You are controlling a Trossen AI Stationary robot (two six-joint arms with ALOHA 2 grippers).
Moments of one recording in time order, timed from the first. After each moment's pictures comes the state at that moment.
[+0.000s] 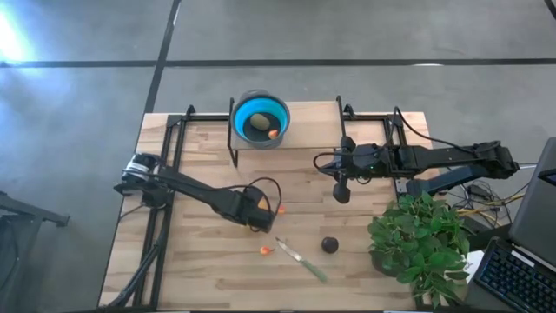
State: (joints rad) left arm -0.27 1.78 1.22 -0.84 -0.27 -1.33; right arm 0.03 1.11 0.96 -0.43 0.21 0.15
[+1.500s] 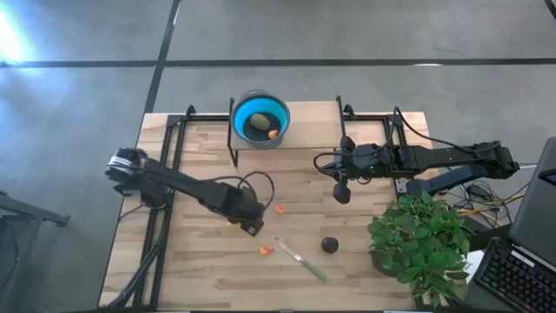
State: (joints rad) left arm -0.25 1.62 1.14 -0.85 -0.07 -1.19; right arm 0.03 1.11 0.96 -0.43 0.20 0.15
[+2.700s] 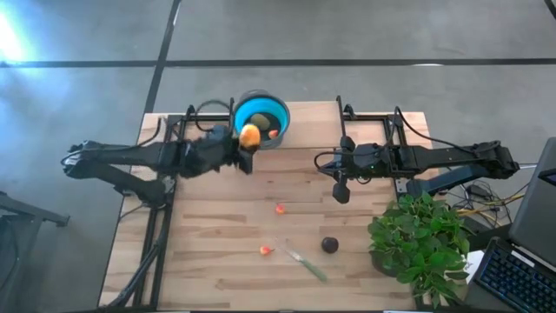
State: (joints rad) left arm -0.03 1.14 1.14 -0.40 -0.64 -0.69; right arm 0.03 1.11 0.96 -0.41 0.20 0.15
